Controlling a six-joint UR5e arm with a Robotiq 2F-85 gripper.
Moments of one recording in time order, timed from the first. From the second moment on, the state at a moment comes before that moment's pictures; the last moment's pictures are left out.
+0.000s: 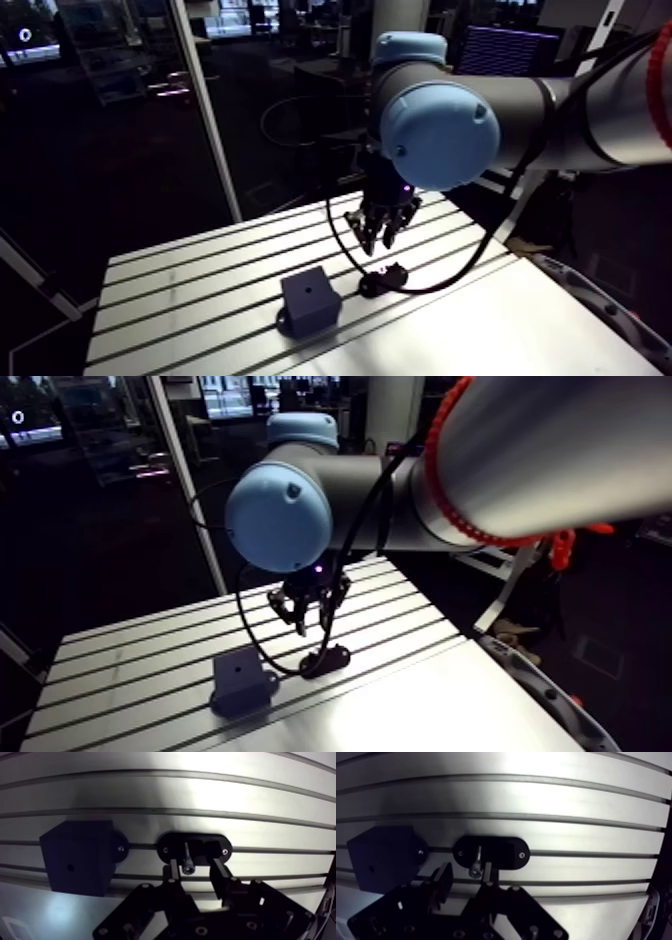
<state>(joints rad) -0.44 -1.40 2.04 -2.19 -1.57 -2.05</state>
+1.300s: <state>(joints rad) -0.45 -1.37 2.07 -2.21 -1.57 -2.04</state>
